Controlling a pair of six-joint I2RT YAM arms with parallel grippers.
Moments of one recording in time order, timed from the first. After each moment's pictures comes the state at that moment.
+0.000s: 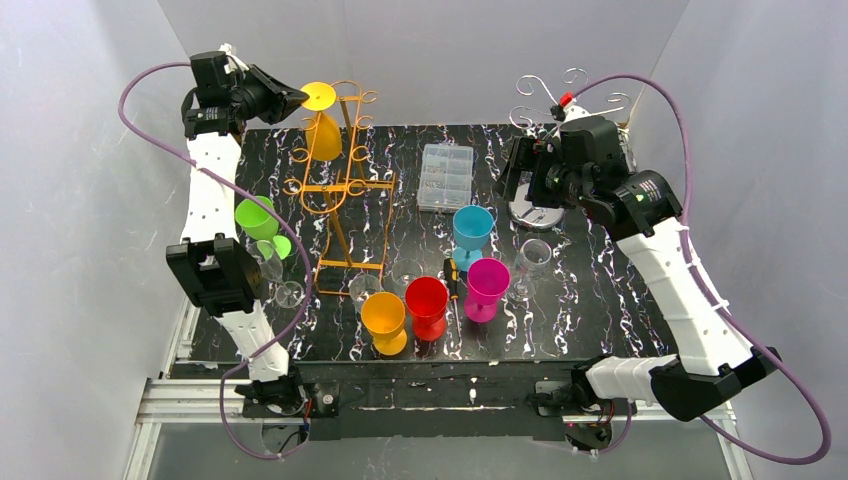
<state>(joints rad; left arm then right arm) 0.14 1.88 2.05 -0.60 0.53 -0.86 0.52 1.26 1.65 -0.99 0.04 0.50</state>
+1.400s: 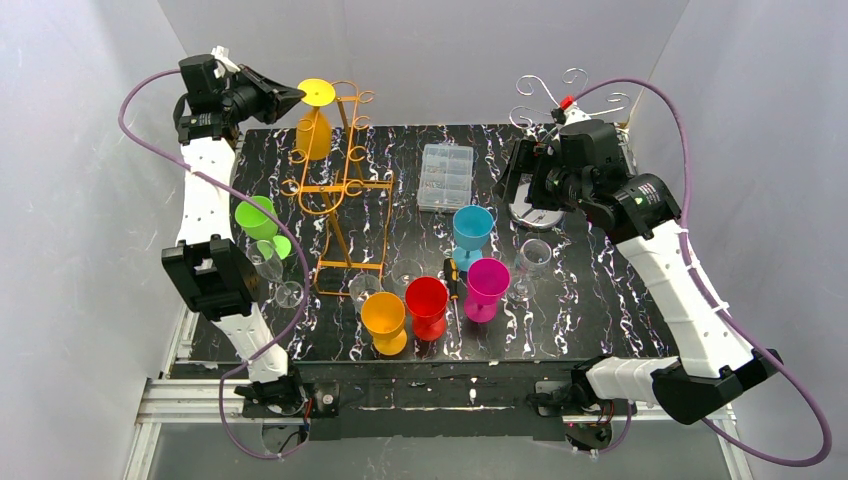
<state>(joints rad) 0.18 1.85 1.98 -0.50 0.66 -0.96 0.52 1.25 1.62 -0.97 0.04 0.51</state>
